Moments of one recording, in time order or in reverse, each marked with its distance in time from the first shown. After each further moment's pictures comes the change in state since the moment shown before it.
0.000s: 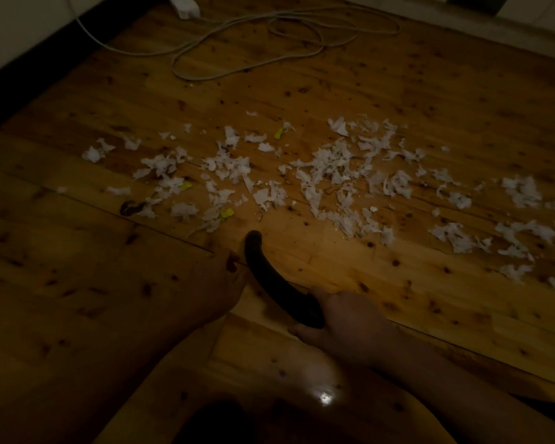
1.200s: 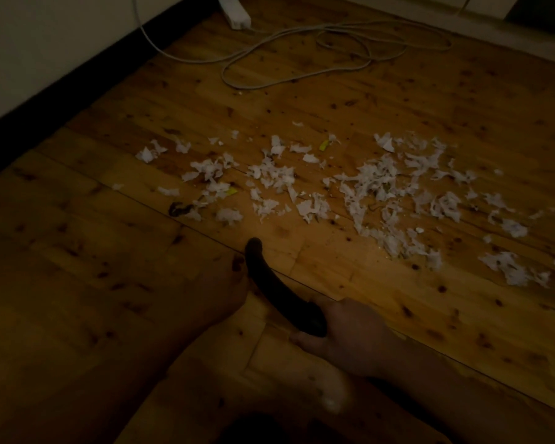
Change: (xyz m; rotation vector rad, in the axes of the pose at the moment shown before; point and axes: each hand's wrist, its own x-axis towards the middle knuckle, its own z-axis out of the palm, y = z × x) left_hand 0.006 -0.048 -0.028 -0.048 0.025 -0.186; right_hand 0.041 -0.045 0.001 0.083 -0.037 -0.092
